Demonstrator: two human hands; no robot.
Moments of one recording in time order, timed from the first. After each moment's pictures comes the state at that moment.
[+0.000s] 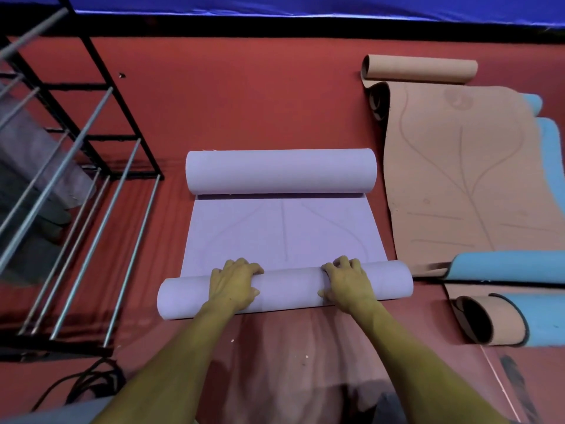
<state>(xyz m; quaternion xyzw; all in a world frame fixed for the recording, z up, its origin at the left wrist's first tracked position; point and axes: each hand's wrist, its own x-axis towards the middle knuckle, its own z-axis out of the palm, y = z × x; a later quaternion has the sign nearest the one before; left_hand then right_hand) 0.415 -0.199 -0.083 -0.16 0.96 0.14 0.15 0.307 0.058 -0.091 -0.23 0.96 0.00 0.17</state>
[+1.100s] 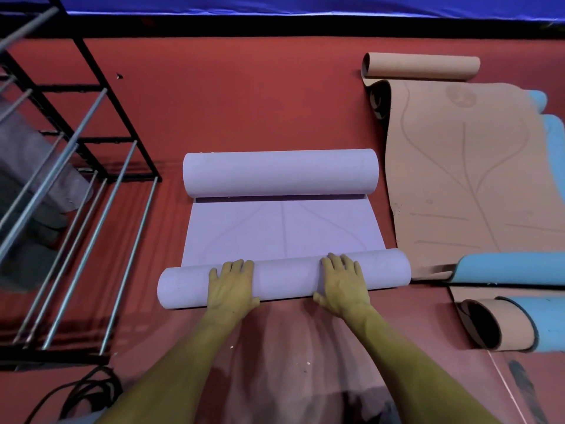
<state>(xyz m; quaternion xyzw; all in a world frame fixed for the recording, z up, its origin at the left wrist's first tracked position) 0.416 -0.192 -0.098 -0.17 0.98 0.03 0.11 0.308 0.045 -0.104 -0.25 0.96 0.02 0.12</state>
